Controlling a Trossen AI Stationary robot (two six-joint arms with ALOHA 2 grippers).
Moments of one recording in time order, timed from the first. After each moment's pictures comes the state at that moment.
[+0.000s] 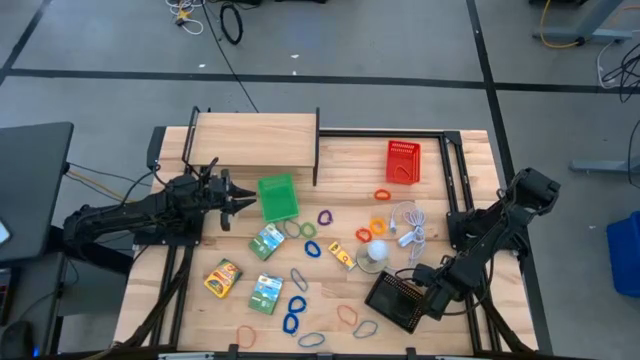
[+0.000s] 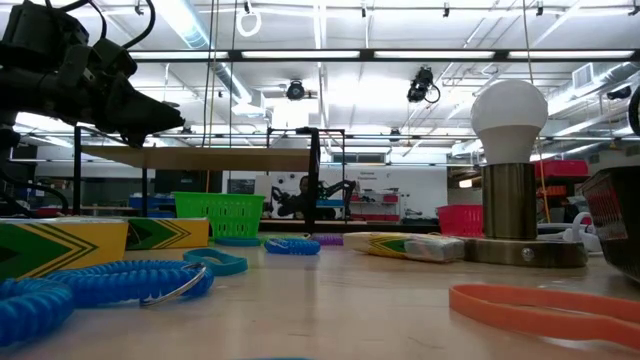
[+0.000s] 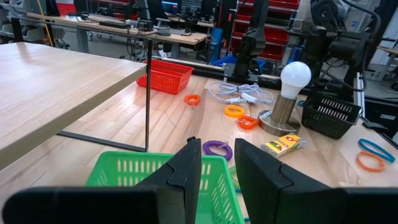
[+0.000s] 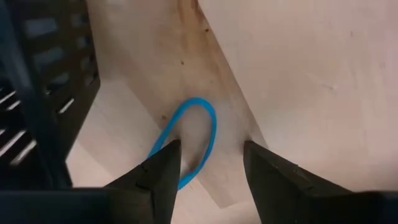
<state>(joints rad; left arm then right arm) 0.26 0.14 0.01 0.05 0.09 -0.08 0.89 1.56 0.72 -0.71 -0.16 1.40</state>
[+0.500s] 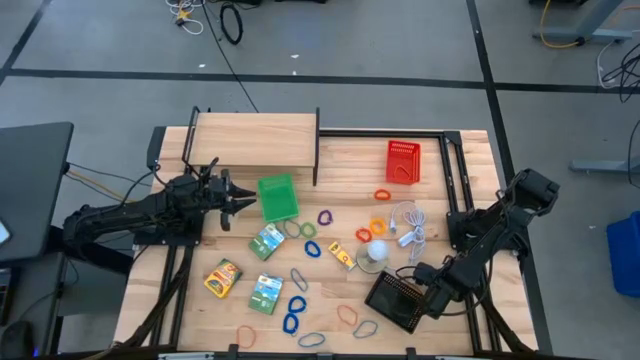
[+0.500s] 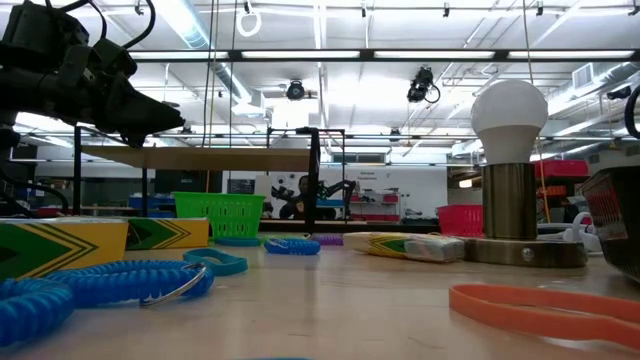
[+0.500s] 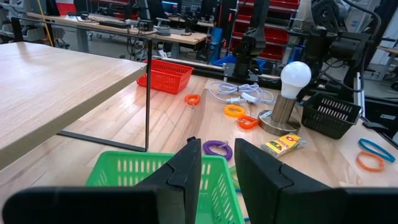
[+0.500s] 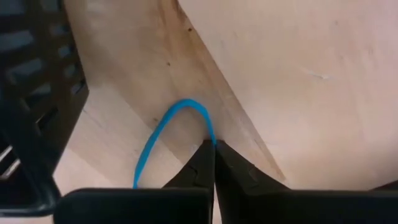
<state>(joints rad) 0.26 0.14 0.01 0.05 0.09 -0.08 0.89 1.57 0.73 -0.75 -0.15 1.47</state>
